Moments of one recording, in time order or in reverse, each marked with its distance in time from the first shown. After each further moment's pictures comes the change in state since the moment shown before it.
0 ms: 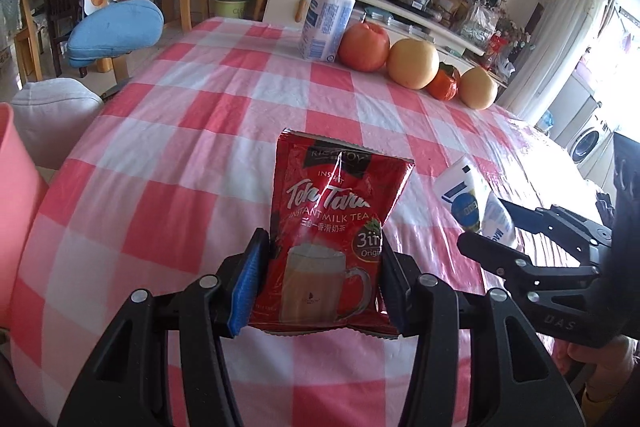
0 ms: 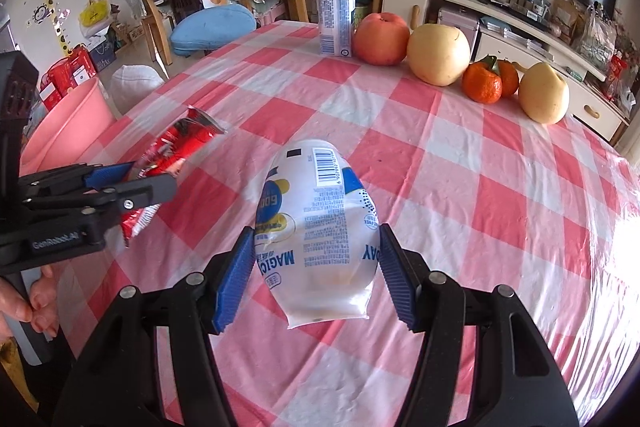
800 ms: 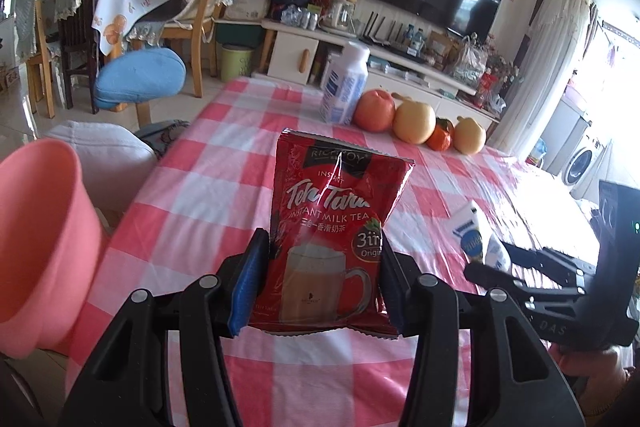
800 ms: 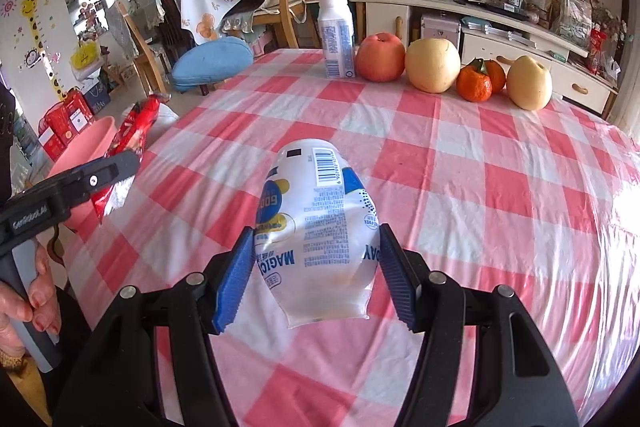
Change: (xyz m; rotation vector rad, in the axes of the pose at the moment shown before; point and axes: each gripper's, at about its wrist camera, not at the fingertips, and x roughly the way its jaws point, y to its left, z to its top) left arm -0.072 0.039 0.004 0.017 -0.184 -0.001; right arm -0.030 0.033 -0.010 0.128 -0.081 0.015
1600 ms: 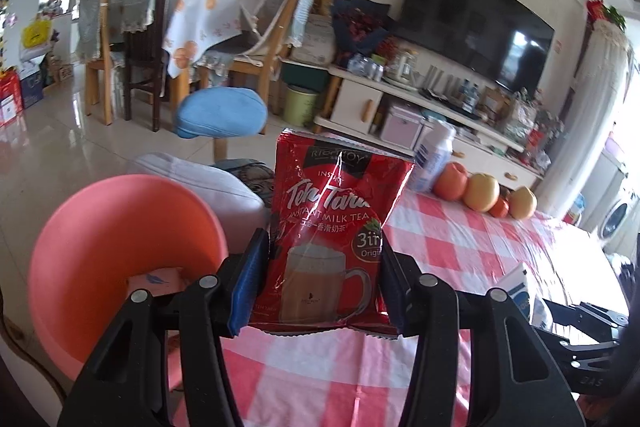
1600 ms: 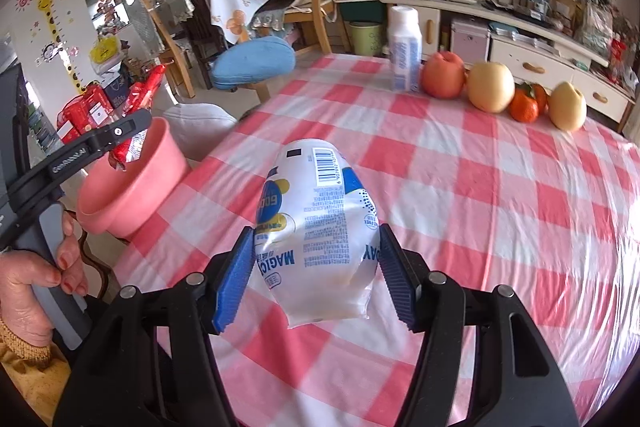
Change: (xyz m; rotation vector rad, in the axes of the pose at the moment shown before) left arm -0.057 0.088 0.030 -0.113 -0.167 0.181; right arm -0.014 0.089 0.028 -0.051 0.007 0.063
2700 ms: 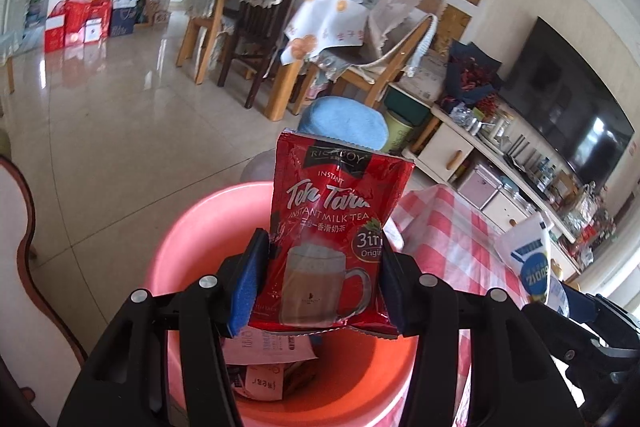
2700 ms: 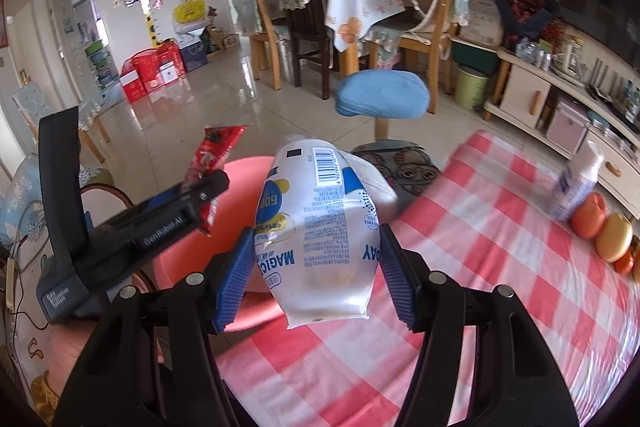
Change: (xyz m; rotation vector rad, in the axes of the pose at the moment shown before) left arm -0.015 0.158 0.015 -0.339 -0.040 0.207; right arm 0.066 0.203 0.098 -0.292 -0.007 0.198
